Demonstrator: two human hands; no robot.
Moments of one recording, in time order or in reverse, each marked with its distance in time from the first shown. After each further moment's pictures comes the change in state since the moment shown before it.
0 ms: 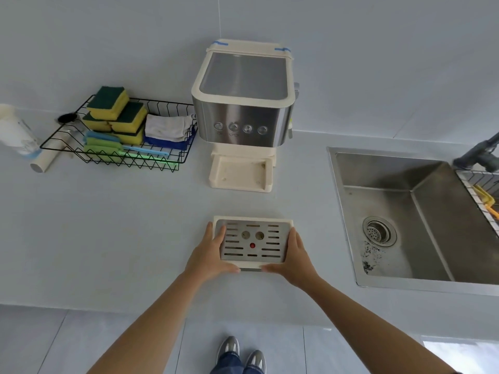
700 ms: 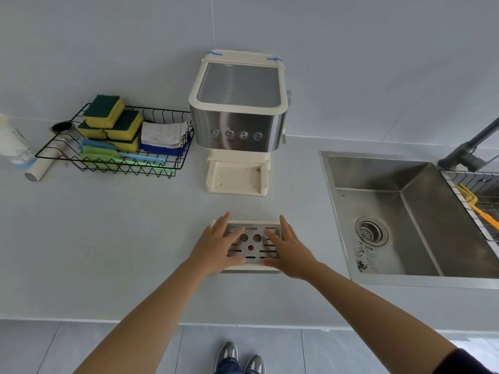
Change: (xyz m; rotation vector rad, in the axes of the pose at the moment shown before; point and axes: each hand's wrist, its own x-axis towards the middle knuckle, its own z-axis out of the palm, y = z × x) left_hand -0.001 0.025 -0.027 0.391 -0.047 0.295; right_hand 0.005 -0.026 -0.020 -0.618 -0.200 -0.141
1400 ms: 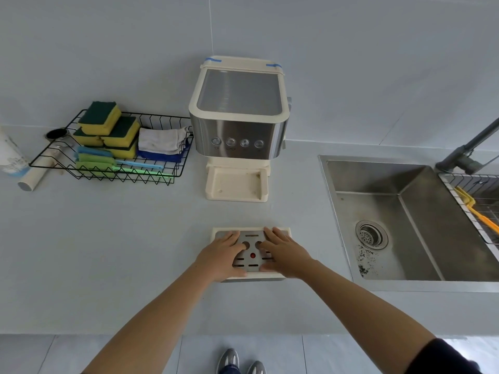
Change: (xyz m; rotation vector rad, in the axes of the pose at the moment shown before) left_hand 0.014 0.000 -0.004 0.062 -0.163 0.044; right_hand 0.026 0.000 0.000 -0.165 -0.127 -0.100
